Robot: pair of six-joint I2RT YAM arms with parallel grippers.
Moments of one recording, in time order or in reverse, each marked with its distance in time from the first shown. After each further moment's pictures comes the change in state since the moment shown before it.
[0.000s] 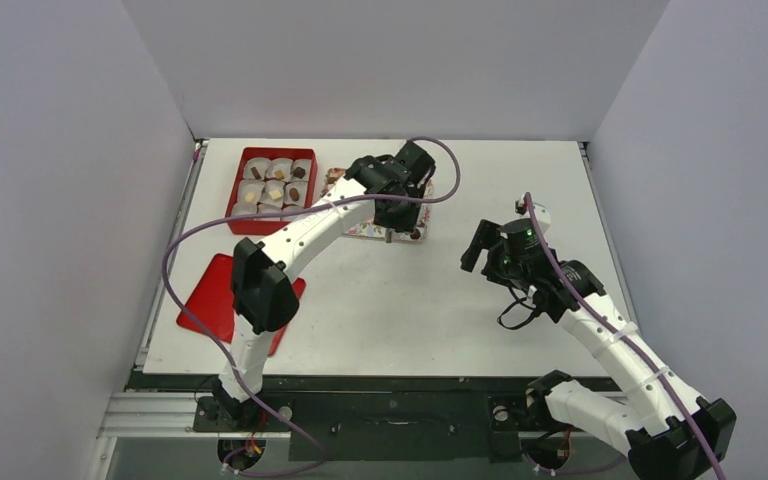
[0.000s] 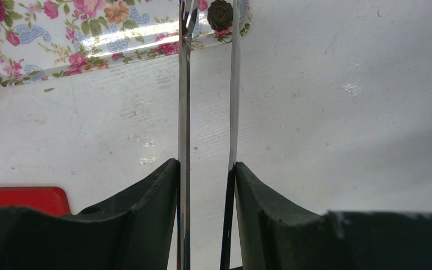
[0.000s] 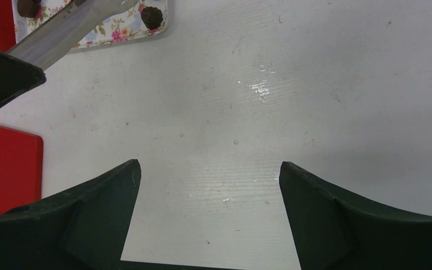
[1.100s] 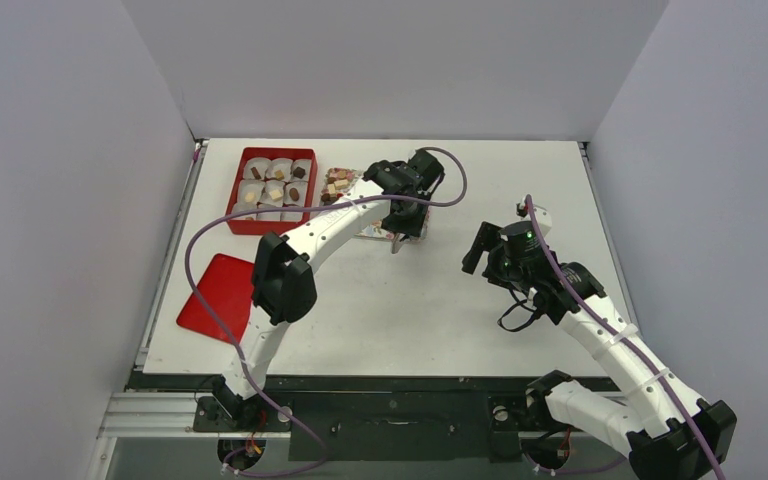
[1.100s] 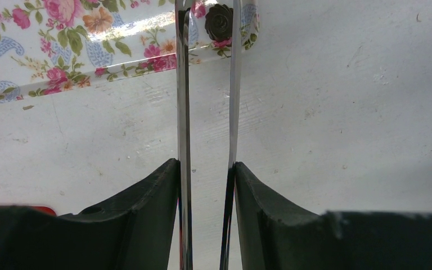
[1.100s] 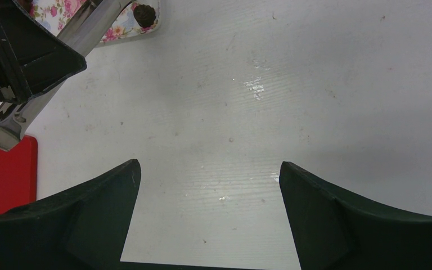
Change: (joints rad) left arm -0.002 0.165 0.082 0.000 -0.005 0.010; right arm 0.000 -0.014 -0.014 -0.007 0.011 0.008
